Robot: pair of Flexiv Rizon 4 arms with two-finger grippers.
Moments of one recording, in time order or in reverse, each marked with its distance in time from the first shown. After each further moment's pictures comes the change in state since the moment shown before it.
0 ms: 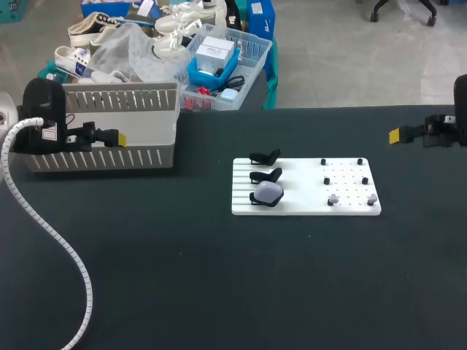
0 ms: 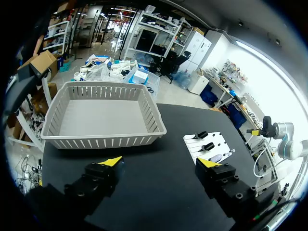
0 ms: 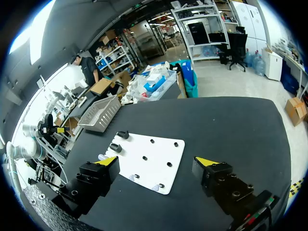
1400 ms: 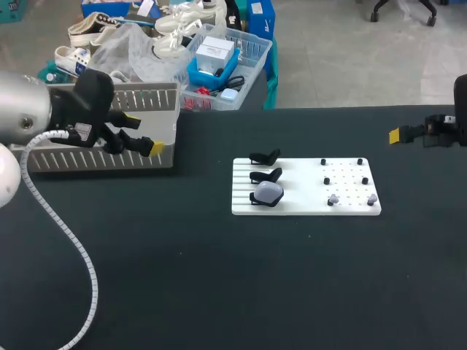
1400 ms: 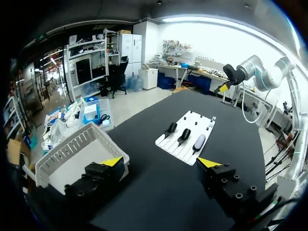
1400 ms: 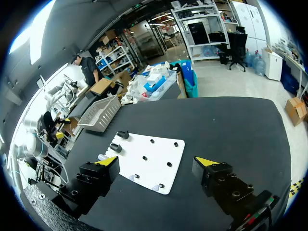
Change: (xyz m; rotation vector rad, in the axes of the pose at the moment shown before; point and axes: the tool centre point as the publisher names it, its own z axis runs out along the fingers) left arm -0.010 -0.068 0.033 0.217 -0.016 0.655; right arm 0.000 0.000 0.000 0.000 0.000 0.000
